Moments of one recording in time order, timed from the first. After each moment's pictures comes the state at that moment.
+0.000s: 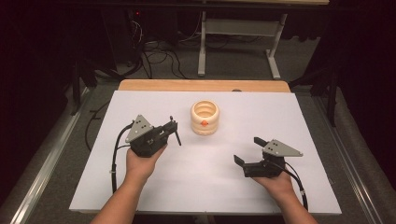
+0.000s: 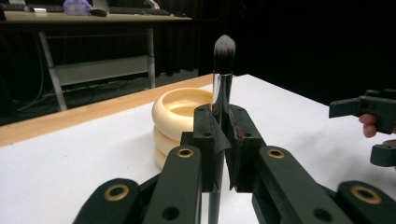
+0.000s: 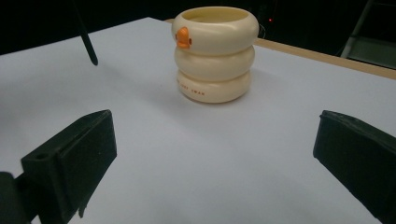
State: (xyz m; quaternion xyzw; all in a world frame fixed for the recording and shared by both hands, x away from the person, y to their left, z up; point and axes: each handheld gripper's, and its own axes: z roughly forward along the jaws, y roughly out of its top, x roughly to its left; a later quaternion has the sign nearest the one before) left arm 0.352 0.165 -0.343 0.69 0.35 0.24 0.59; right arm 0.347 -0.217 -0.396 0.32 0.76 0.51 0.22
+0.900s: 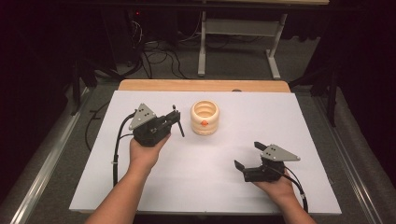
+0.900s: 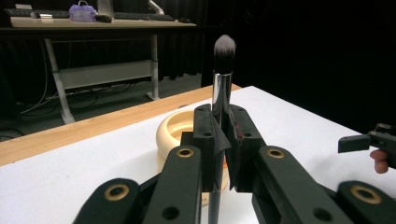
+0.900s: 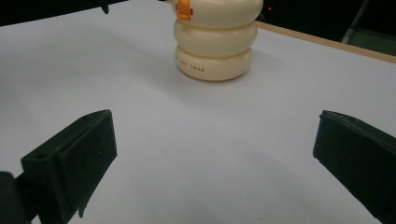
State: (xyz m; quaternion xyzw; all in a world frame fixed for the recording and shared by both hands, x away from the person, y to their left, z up) left arm 0.371 0.157 -0.324 0.68 0.36 0.24 0.59; right arm 0.341 -0.218 -0.410 0.32 0.78 0.49 0.23
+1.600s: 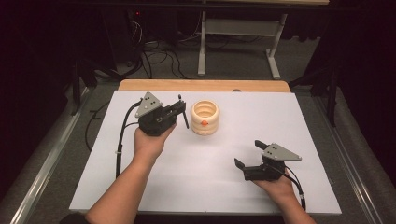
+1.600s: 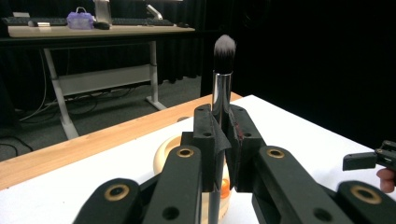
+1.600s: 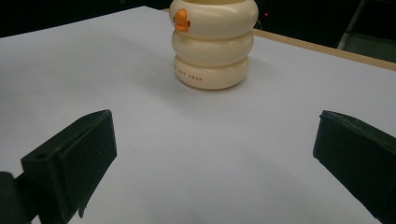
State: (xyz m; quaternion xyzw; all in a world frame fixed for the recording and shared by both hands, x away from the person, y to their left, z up) left arm 0.389 0.144 -0.302 0.69 0.35 0.24 0.59; right arm 0.342 -0.217 -0.406 0.33 0.77 0.50 0.23
